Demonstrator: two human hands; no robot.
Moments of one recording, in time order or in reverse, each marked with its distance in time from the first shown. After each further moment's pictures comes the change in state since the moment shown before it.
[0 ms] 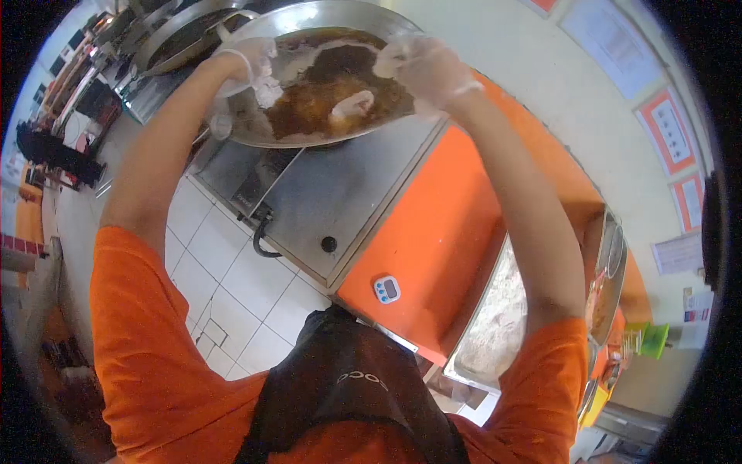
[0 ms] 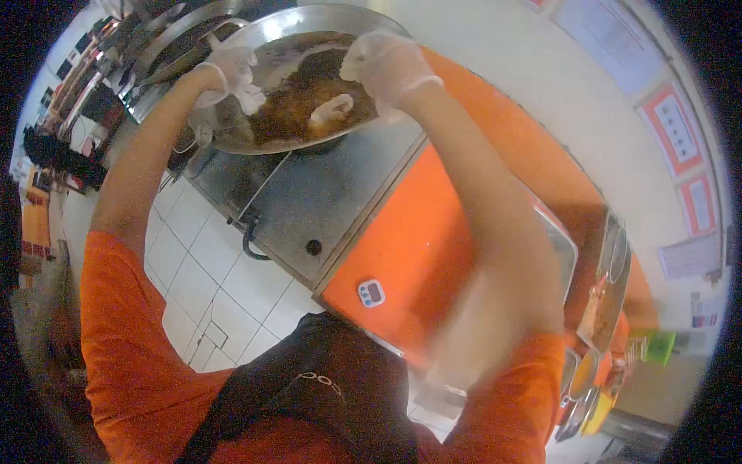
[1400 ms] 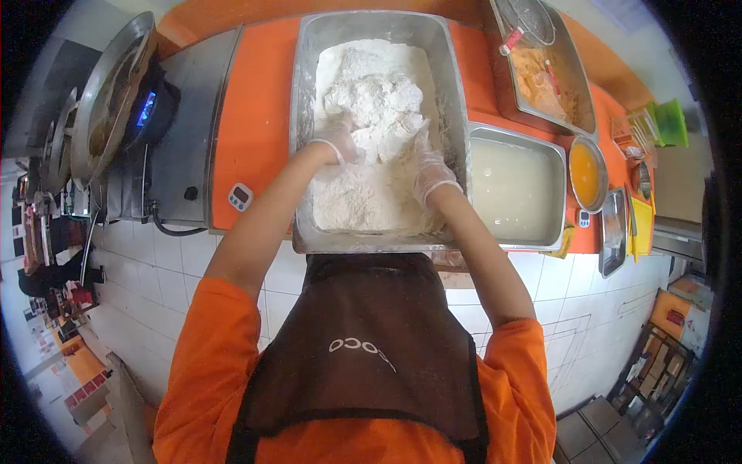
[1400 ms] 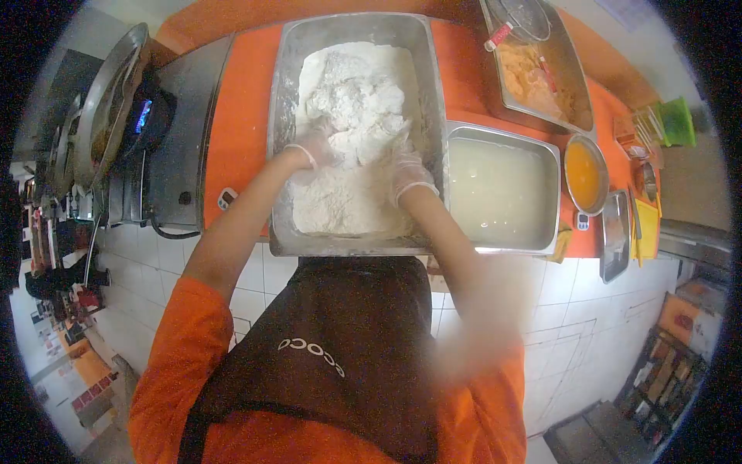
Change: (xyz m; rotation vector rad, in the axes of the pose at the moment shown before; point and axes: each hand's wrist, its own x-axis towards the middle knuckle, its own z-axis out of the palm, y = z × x) left_hand -0.182 0.669 0.239 -0.227 -0.477 0.567; right_hand -0.582 0.289 0.095 -0.452 -0.346 0.686
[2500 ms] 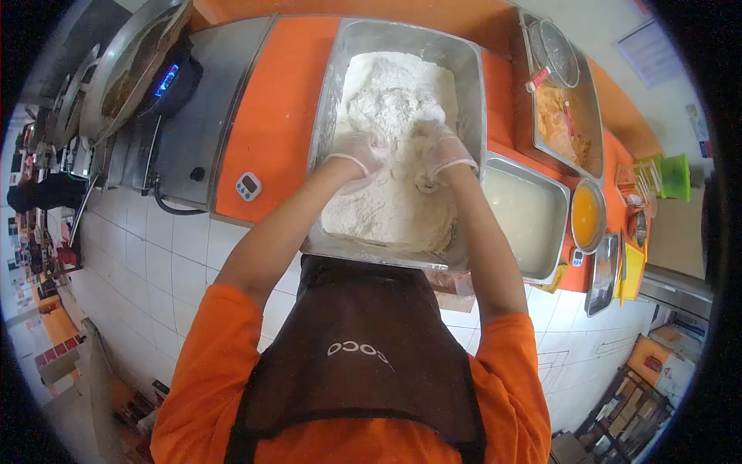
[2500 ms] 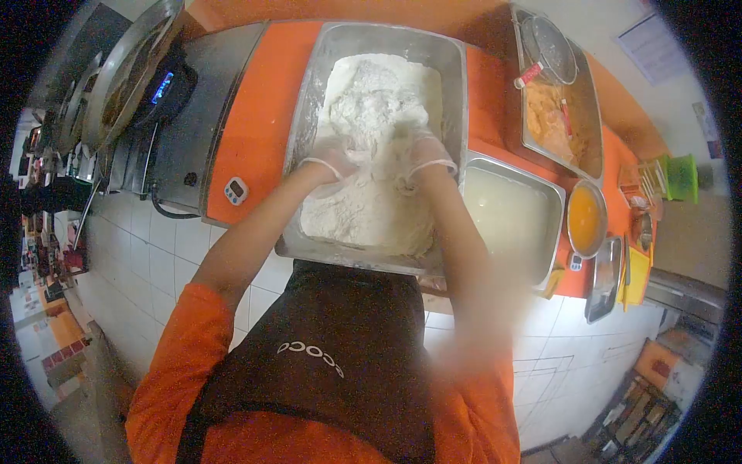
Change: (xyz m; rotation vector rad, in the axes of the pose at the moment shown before) left_hand -0.031 0.027 -0.011 -0.276 0.166 -0.233; right_hand 0.089 0.031 0.007 0.711 0.481 -0.169
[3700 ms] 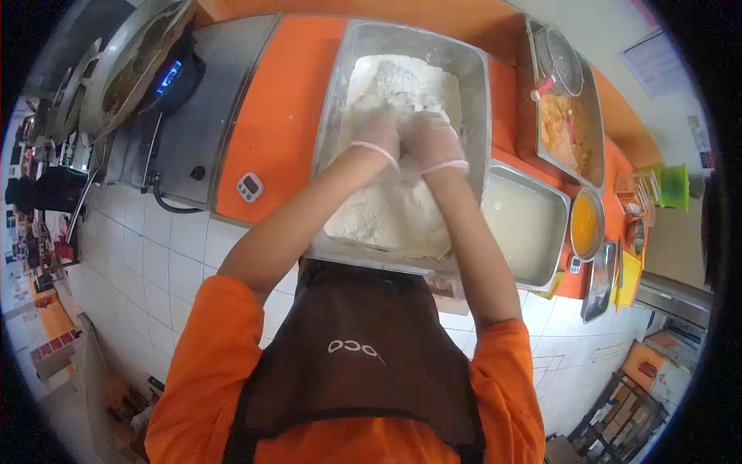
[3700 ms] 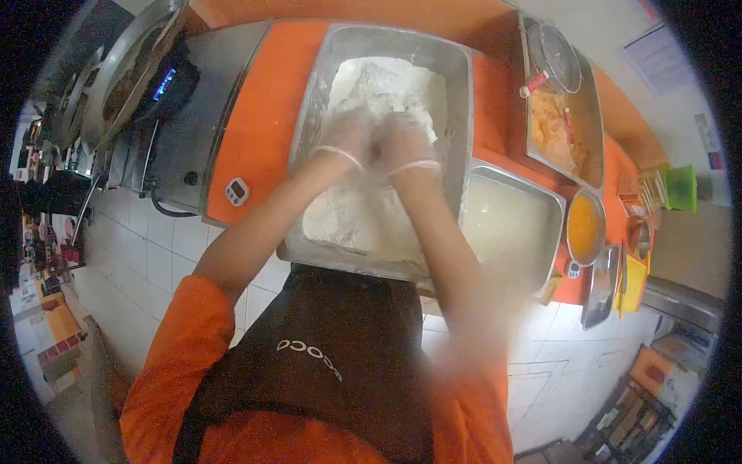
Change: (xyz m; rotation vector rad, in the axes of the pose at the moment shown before) left_hand 0.031 0.029 0.003 -0.257 0.480 0.147; right_hand 0.023 -0.079 -0.014 -0.423 -0.010 -0.020
